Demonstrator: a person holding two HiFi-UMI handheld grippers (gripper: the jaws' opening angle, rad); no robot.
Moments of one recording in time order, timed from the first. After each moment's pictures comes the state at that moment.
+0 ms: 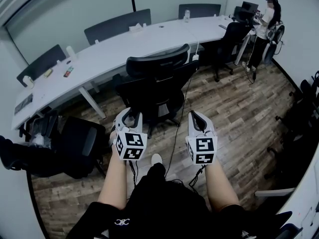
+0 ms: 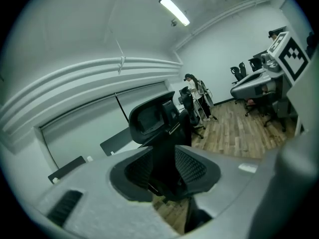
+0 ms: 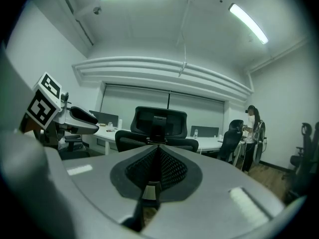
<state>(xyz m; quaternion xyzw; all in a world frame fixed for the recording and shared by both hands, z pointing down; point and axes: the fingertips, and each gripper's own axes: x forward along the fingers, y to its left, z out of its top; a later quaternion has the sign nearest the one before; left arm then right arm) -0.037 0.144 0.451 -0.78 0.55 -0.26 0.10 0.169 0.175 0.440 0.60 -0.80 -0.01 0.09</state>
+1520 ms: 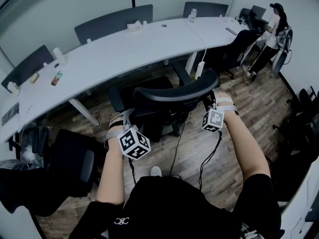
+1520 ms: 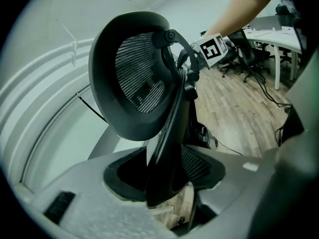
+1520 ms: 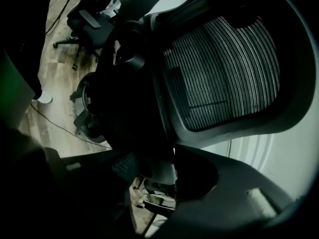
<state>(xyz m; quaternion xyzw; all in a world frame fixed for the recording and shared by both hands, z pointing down) -0.088 -0.082 0.519 -0.77 0.41 -0.46 0.17 0.202 -0.174 0.512 0.40 -0.61 -0.38 0.56</state>
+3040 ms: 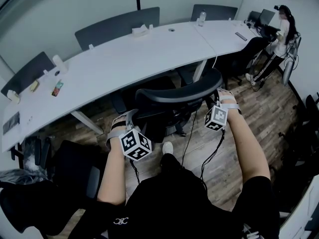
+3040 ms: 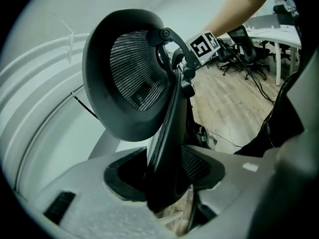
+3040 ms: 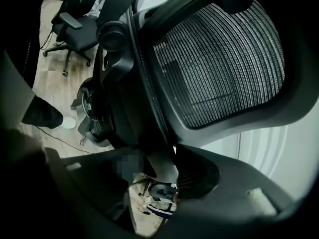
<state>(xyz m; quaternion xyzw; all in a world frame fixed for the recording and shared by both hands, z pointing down) -0.114 -0.207 0.523 -0.77 0.39 -0.46 0.18 0.171 -0.306 0.511 0.41 -0.64 -0.34 0.56</state>
